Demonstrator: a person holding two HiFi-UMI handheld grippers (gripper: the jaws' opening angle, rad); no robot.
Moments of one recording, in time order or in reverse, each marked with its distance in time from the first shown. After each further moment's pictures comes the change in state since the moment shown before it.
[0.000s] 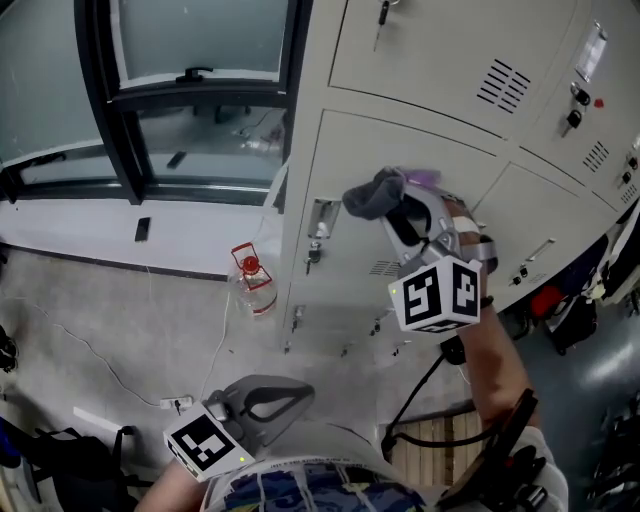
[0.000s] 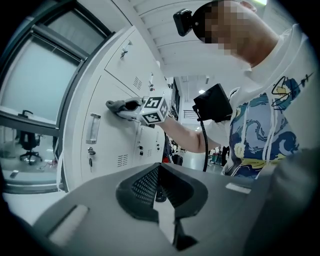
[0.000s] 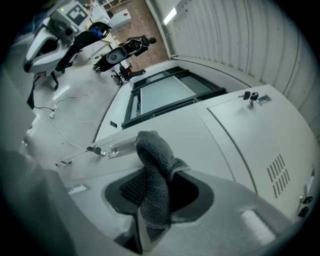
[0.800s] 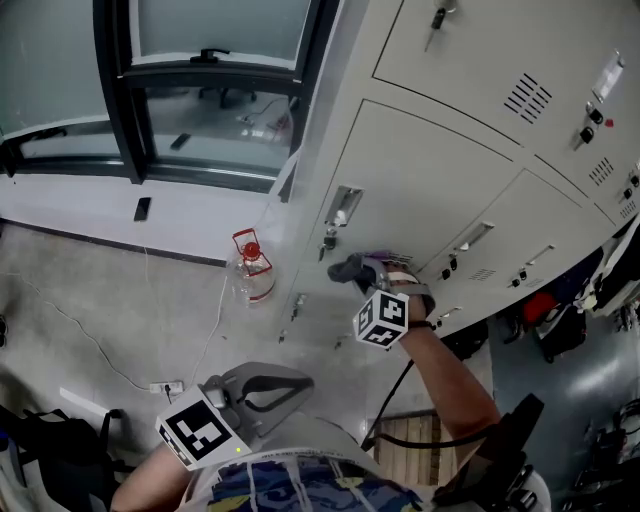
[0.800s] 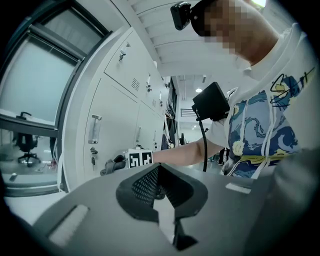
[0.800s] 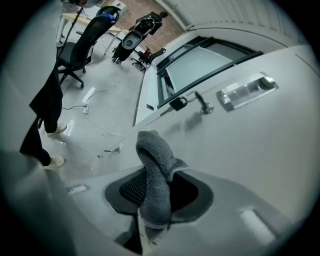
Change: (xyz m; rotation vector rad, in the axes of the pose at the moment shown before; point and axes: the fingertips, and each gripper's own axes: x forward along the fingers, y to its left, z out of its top) left arm -0.025 -0.002 -0.004 0.019 0.024 -0.034; right arm 0.053 0.254 -0.081 0.024 0.215 0.430
